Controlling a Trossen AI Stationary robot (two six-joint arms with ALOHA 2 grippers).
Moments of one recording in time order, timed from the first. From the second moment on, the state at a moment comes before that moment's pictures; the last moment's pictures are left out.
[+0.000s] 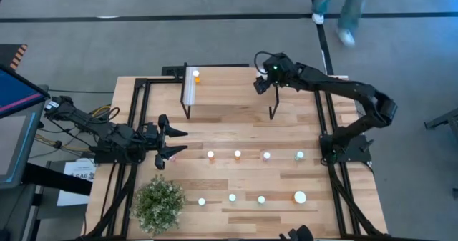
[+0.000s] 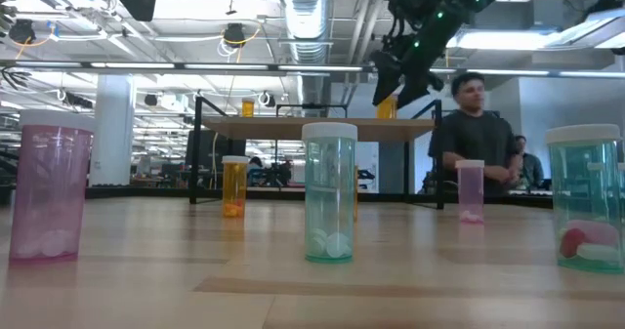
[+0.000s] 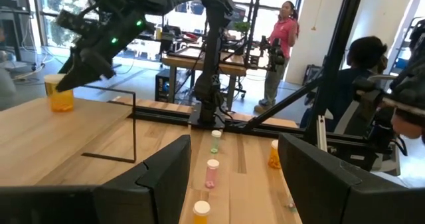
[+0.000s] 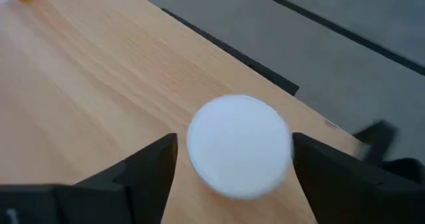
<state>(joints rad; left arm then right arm) -0.42 0.65 0.42 0.26 -0.48 -0.14 -0.58 1.46 1.18 -0.41 0.23 0.21</state>
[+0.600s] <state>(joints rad) -0.42 0.65 0.42 0.26 -0.48 -0.13 -0.03 1.16 1.09 -0.63 0.23 0.14</state>
